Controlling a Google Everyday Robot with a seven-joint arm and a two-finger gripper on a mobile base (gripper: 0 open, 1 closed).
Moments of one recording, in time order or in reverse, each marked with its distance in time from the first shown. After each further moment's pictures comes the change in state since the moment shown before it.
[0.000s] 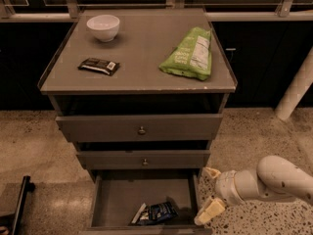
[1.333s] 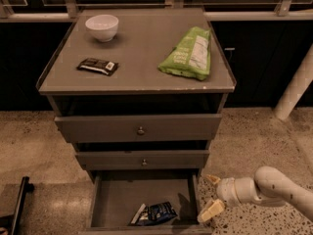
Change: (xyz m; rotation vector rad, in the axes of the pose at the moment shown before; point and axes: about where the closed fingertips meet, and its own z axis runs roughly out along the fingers) arm 0.090 -0.058 0.063 -0.091 -0.144 0.072
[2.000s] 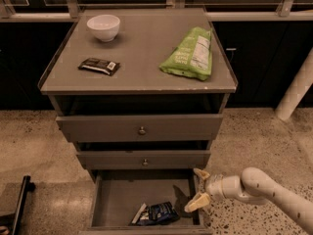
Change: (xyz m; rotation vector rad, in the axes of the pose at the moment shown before) arm -0.002 -0.043 0.050 0.074 -0.091 -0.018
